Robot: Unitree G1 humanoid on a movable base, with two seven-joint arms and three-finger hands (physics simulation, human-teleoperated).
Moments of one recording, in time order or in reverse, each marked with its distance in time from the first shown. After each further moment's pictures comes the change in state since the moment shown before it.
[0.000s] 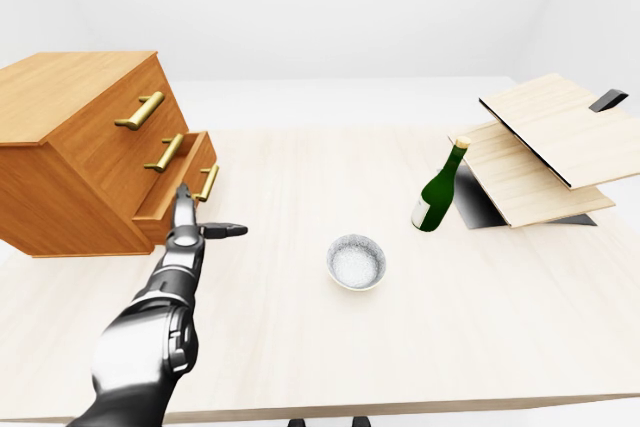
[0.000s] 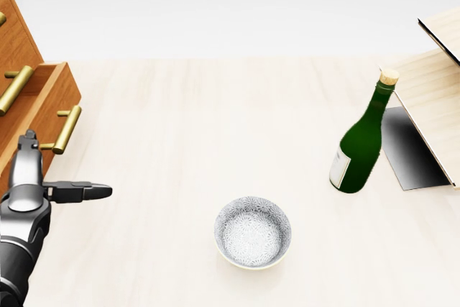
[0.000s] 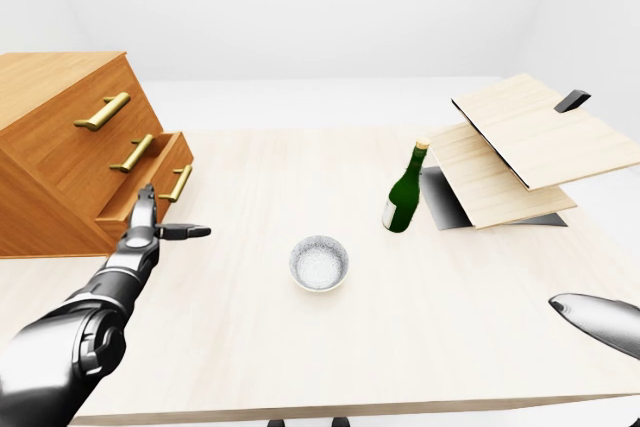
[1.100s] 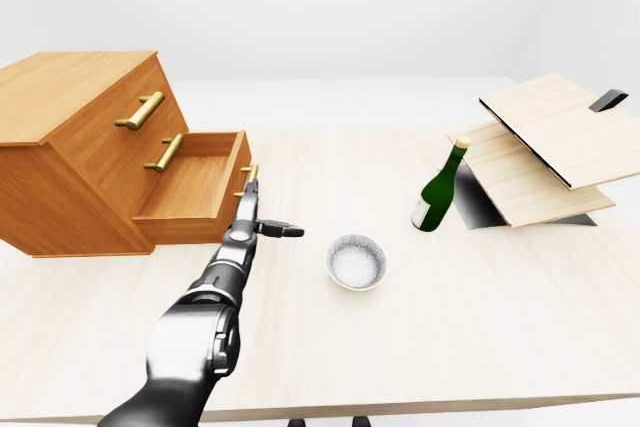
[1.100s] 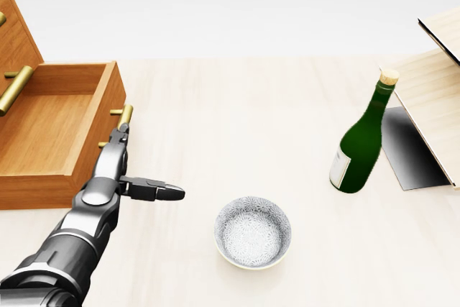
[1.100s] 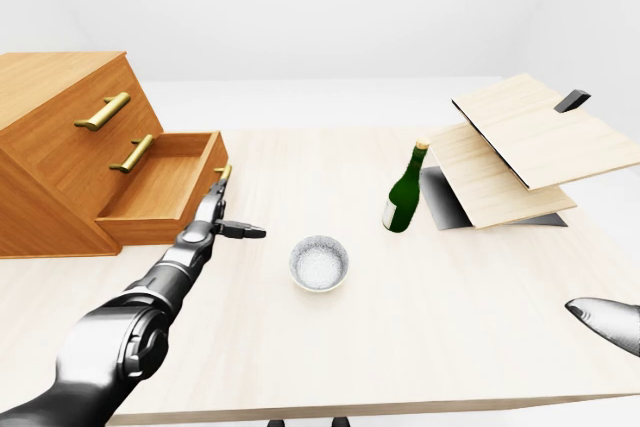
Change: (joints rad) left arm -0.041 -0.213 -0.107 -0.011 -0.068 -0.023 -0.128; right arm 0.026 -0.023 -0.025 0.000 0.056 0.000 -0.036
